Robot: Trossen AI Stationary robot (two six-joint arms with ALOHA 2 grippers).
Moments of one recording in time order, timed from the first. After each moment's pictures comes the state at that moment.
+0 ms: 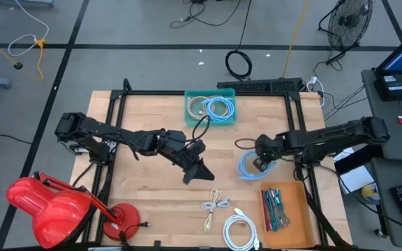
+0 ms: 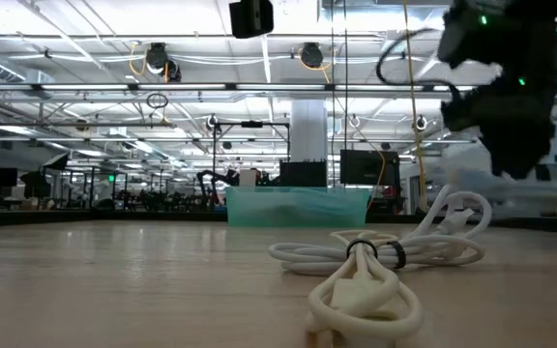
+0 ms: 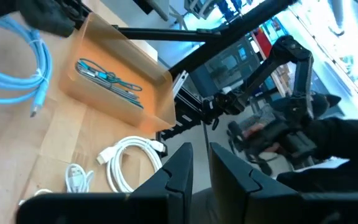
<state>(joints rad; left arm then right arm) -0.14 1.58 1.17 0.15 0.37 -0.82 0.04 1.11 0.60 -0.79 0.08 0.82</state>
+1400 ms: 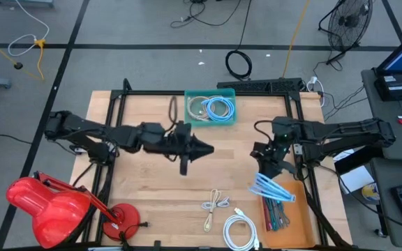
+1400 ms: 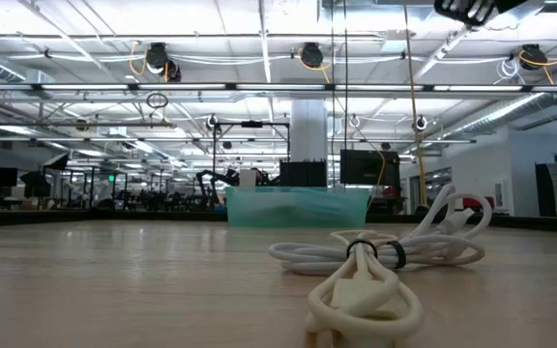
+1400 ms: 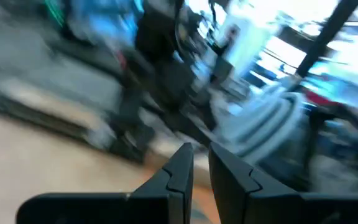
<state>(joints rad) -0.15 1.43 1.17 0.25 -0.09 -0.42 0.02 0.98 0.80 -0.13 -1.01 0.67</state>
